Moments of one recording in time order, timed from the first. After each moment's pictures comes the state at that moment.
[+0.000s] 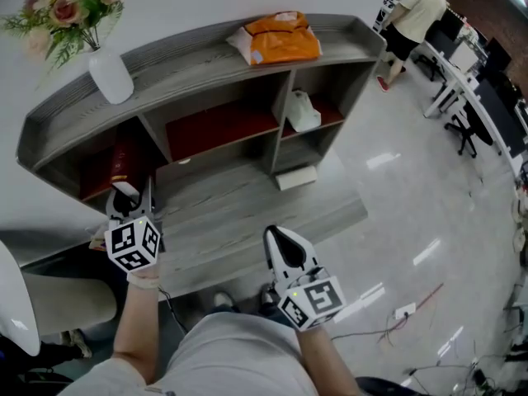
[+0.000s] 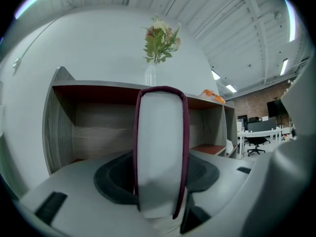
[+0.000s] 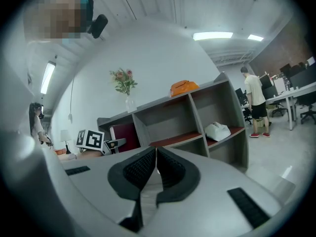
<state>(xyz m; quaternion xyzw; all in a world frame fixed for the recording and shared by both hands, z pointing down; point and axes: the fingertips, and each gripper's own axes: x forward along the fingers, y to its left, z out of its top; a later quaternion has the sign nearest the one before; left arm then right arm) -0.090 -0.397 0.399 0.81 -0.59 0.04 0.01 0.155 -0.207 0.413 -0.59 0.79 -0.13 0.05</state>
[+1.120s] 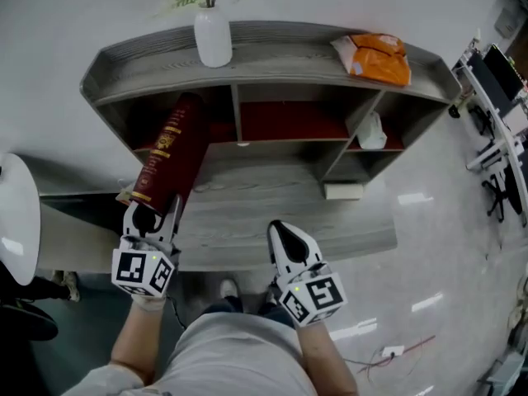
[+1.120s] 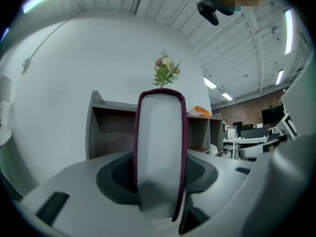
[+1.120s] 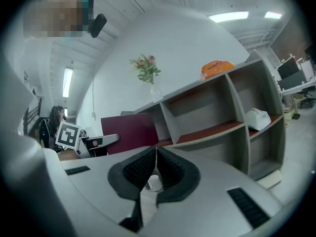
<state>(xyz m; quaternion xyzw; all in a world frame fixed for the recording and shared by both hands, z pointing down) -0.154 -0.274 0.374 0.82 -0.57 0.01 0.02 0.053 -0.223 0.418 -0.47 0.87 -0.14 0.04</state>
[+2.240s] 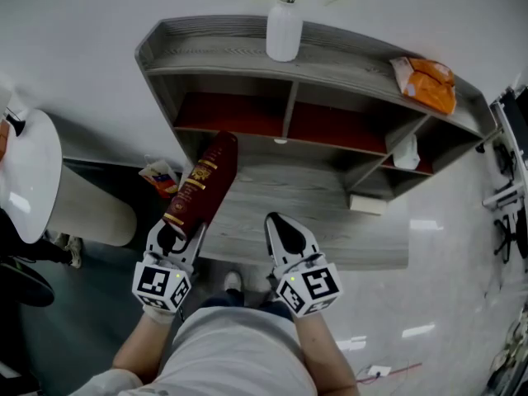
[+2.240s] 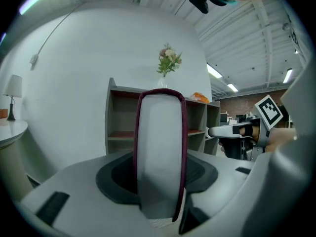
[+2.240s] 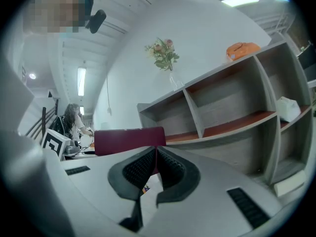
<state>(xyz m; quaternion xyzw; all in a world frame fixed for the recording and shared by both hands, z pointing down) -0.187 -0.195 0.440 0.80 -0.59 0.07 0.08 -0.030 -0.225 0.427 -0.39 0.91 -0.14 0.02</state>
